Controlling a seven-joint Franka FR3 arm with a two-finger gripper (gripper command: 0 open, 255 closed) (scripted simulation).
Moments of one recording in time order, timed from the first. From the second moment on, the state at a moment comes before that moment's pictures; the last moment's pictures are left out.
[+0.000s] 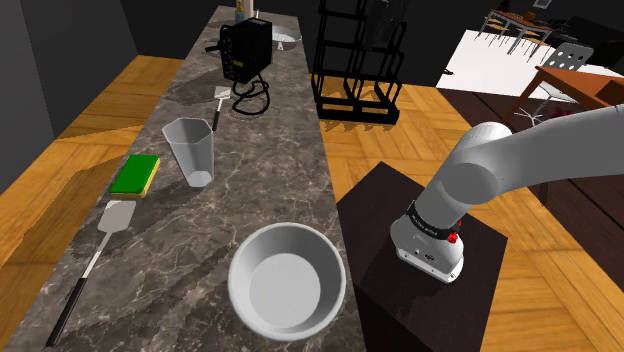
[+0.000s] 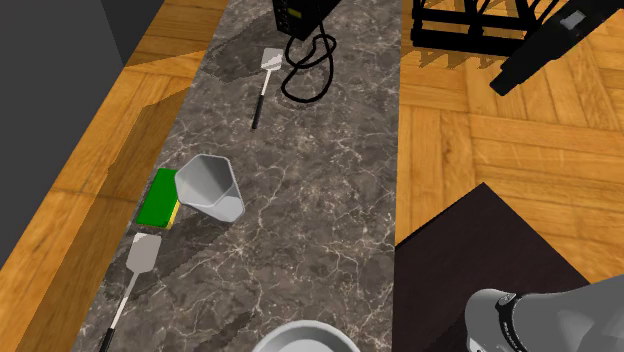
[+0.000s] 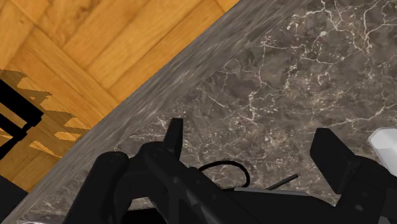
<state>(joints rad) 0.02 -0.78 -0.07 -2.33 -0.10 1.67 -0.09</state>
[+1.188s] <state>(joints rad) 0.13 -0.39 0.11 -2.27 0.07 1.96 0.15</state>
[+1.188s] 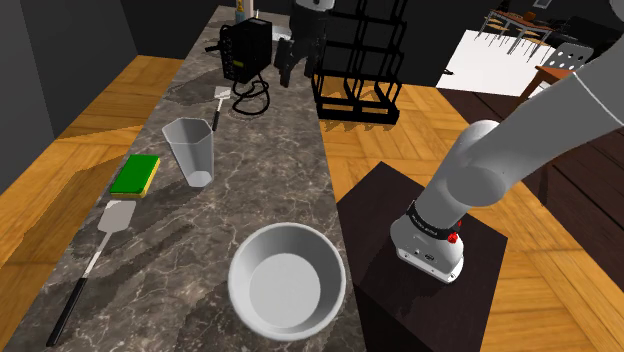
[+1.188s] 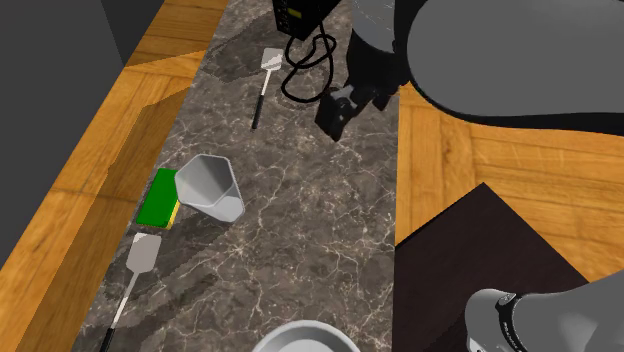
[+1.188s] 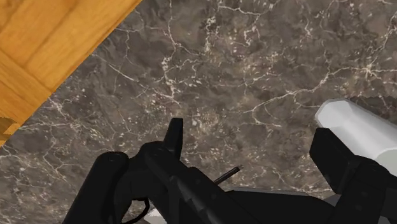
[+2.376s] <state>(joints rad) 0.23 0.20 0.24 -1.85 0.08 2.12 0.36</state>
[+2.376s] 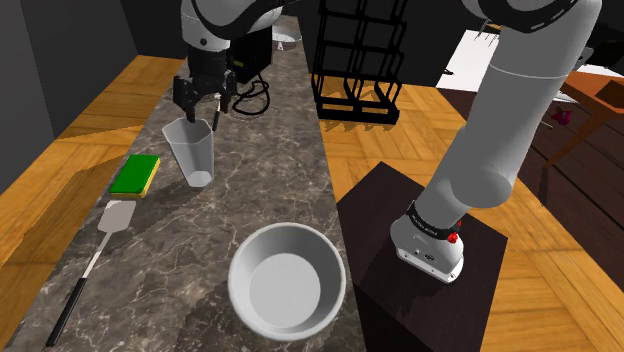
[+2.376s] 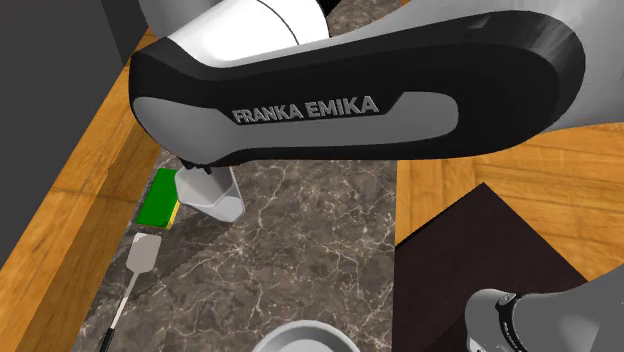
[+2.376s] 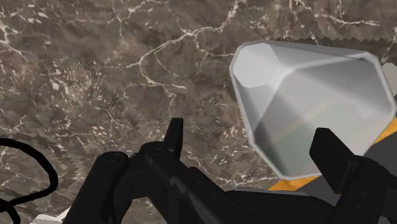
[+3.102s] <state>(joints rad) 0.25 0.28 0.25 -1.86 0.06 2.21 0.38</state>
